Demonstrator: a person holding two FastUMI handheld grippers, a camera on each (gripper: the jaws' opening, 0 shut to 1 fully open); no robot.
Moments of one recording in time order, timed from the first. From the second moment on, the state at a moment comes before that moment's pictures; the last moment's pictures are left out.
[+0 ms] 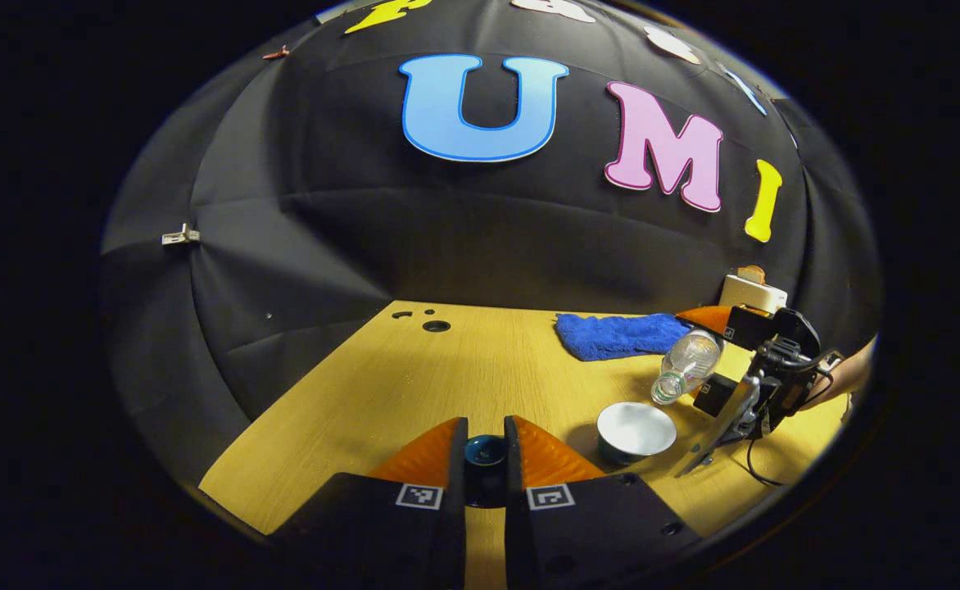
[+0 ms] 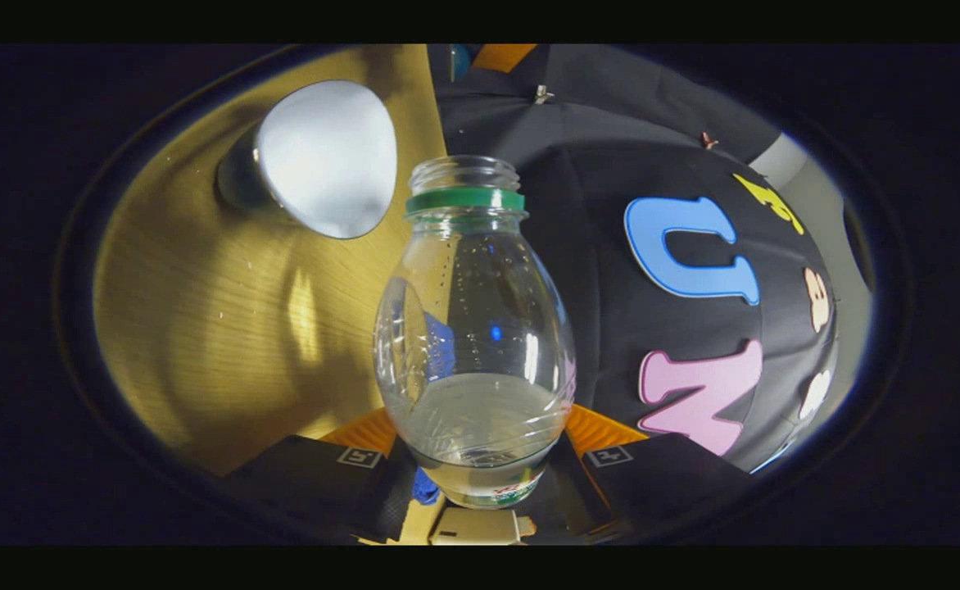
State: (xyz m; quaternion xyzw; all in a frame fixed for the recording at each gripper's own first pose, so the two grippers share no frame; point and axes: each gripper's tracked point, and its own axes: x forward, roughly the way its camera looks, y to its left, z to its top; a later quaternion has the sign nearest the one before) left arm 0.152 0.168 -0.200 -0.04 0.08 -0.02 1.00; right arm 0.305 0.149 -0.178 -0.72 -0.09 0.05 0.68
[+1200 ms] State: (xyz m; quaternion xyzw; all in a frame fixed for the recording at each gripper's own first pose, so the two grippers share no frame) left arm 0.136 0.178 -0.216 -0.03 0.10 -0.02 0.99; right arm 0.316 0.176 -0.157 -0.80 -0.17 0.08 0.57
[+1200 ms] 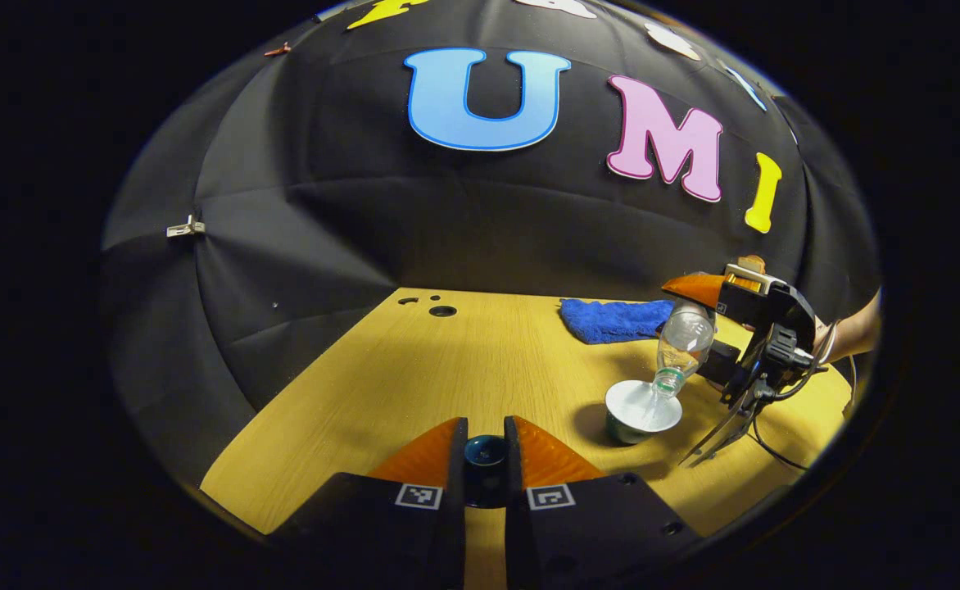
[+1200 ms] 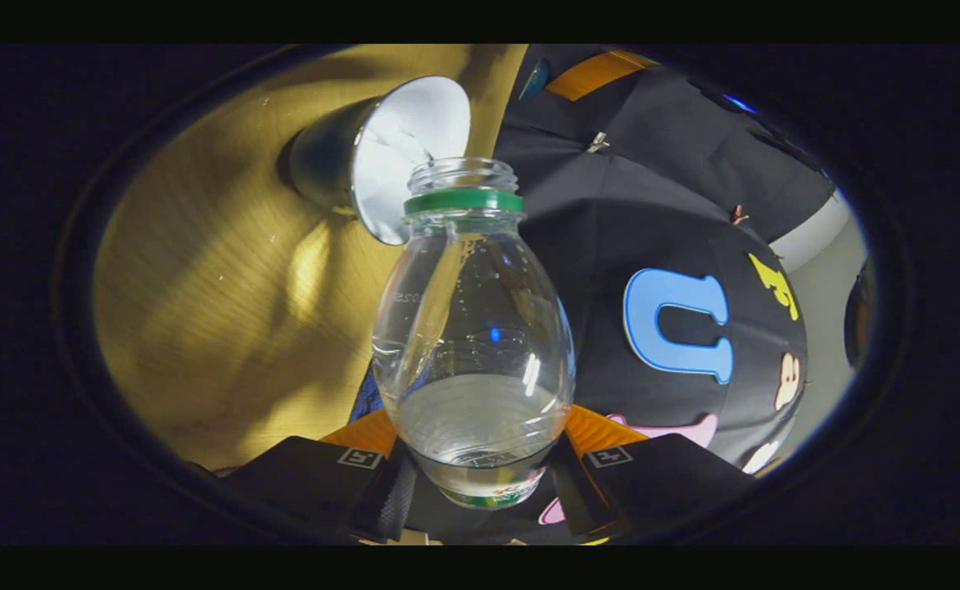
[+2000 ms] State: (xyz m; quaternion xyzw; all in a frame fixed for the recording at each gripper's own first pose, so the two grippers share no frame) left arm 0.123 0.179 -0.224 -0.03 0.11 -0.02 0.99; right arm 0.313 0.197 -0.144 -0.82 -0.23 0.09 0.52
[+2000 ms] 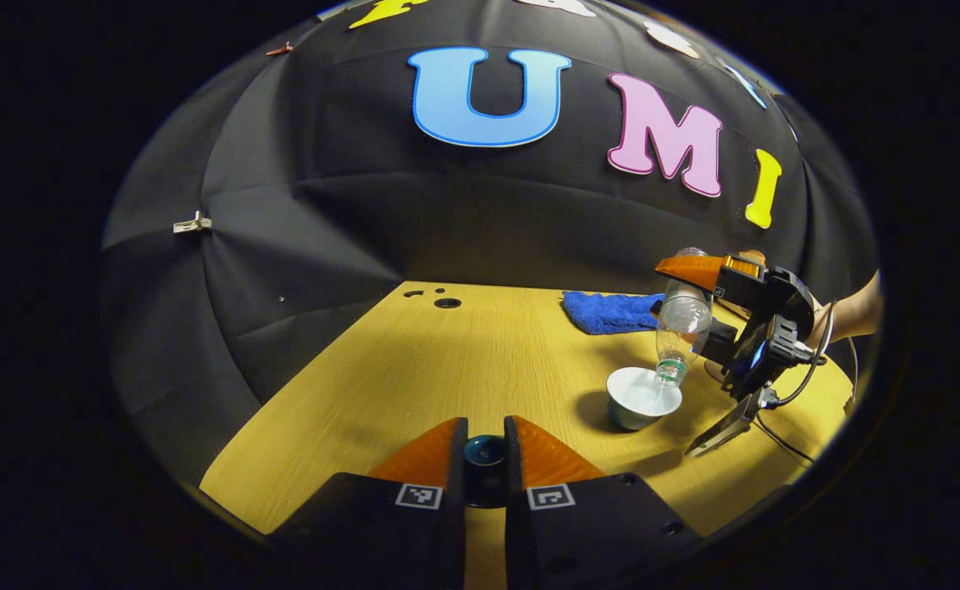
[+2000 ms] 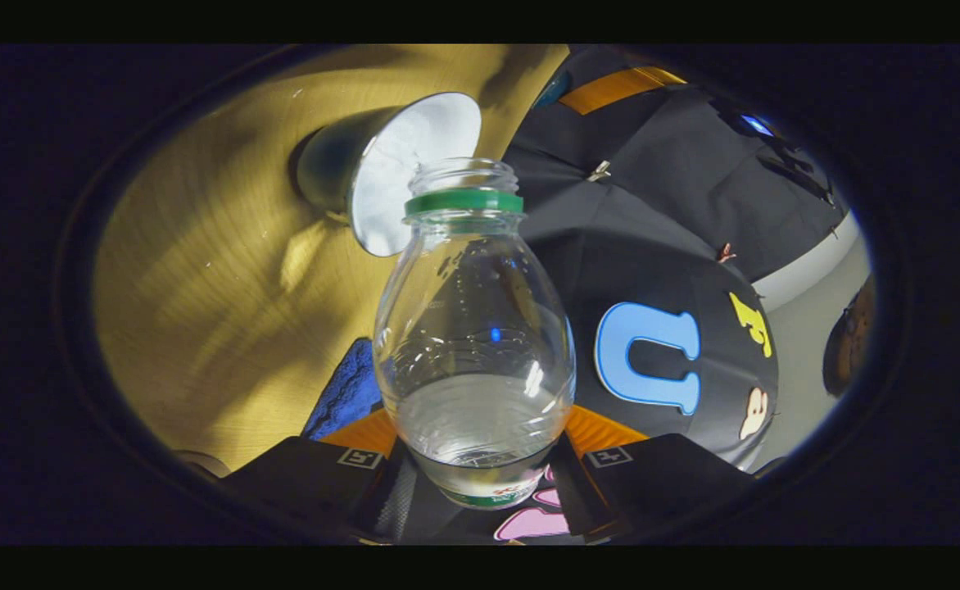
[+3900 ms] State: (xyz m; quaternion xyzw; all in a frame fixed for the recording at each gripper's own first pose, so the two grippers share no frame) left arm 0.095 0.120 -0.151 -0.04 0.05 0.05 1.00; right arm 0.293 0.122 -0.092 -0.62 -0.08 0.06 0.78
